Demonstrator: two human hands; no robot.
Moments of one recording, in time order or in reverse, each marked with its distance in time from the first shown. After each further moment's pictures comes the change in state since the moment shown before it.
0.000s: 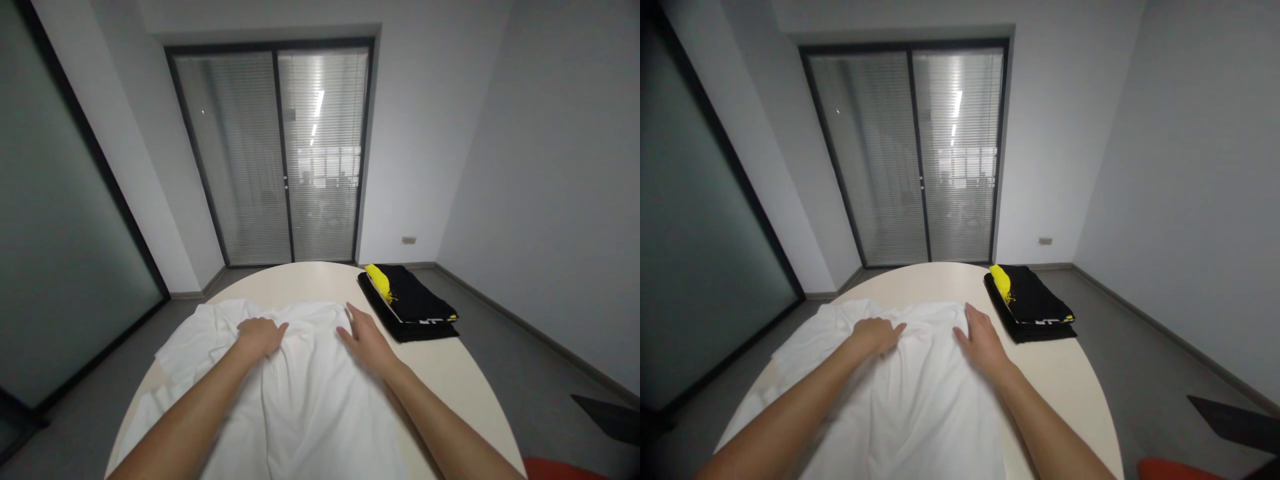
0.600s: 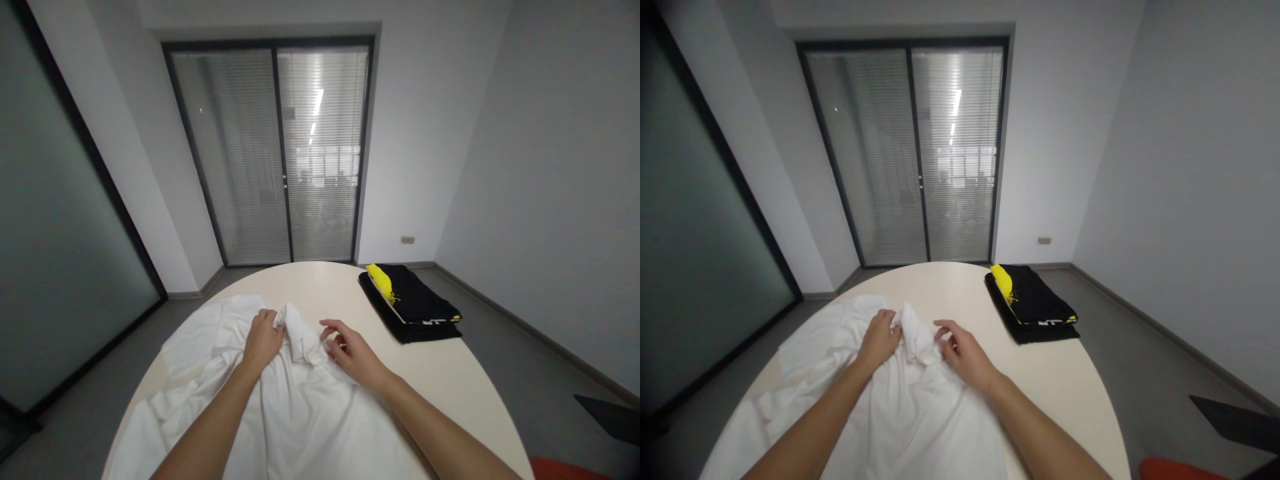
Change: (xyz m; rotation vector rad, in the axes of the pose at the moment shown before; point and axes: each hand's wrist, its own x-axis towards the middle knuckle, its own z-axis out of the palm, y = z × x) left_hand 0.011 -0.009 0.052 -0.405 0.474 0.144; right_hand -0.012 -0.030 0.018 0.512 -0.251 -0.081
